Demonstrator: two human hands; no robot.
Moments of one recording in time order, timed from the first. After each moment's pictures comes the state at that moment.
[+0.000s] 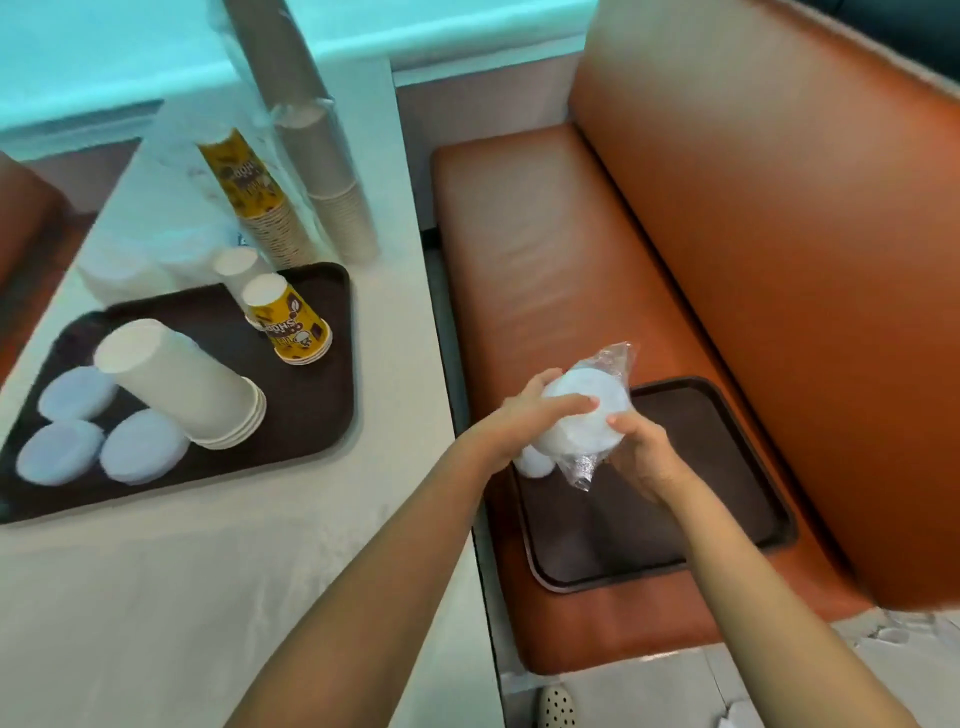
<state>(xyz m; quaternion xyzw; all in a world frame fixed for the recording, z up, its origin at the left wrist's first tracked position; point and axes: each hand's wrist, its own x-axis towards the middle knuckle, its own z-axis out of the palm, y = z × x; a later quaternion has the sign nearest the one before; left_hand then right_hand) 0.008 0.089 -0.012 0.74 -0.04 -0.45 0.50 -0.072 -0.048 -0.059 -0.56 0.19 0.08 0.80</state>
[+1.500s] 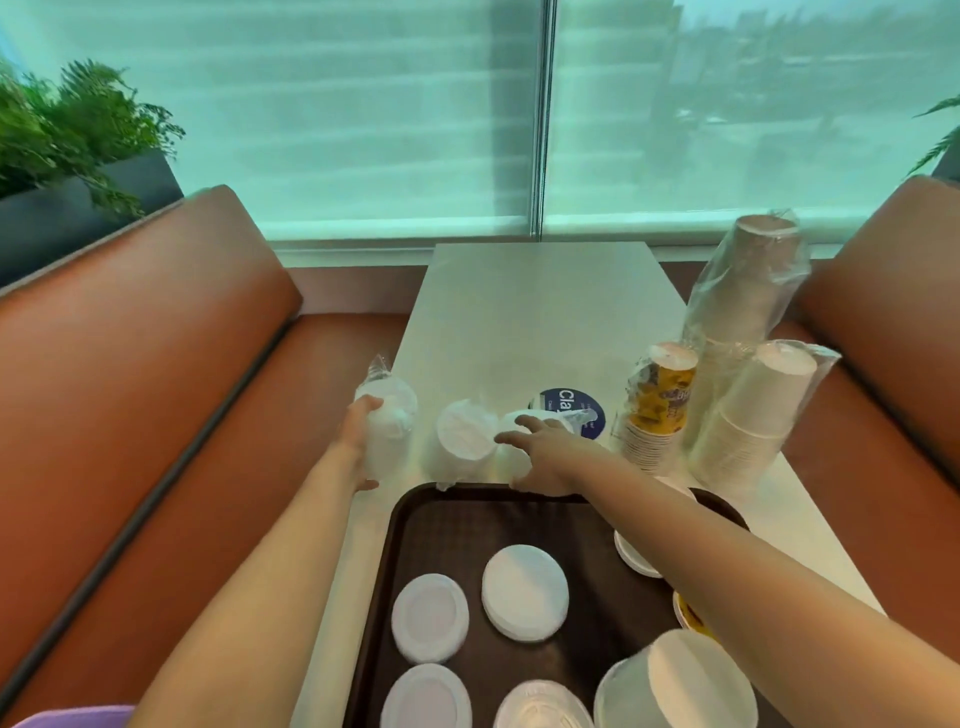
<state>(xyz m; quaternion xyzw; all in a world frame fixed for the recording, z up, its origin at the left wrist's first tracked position) 0.387 0.628 0.058 0.66 0.33 -0.14 0.66 0.359 0.400 0.062 -0.97 -0.14 0.20 0.05</state>
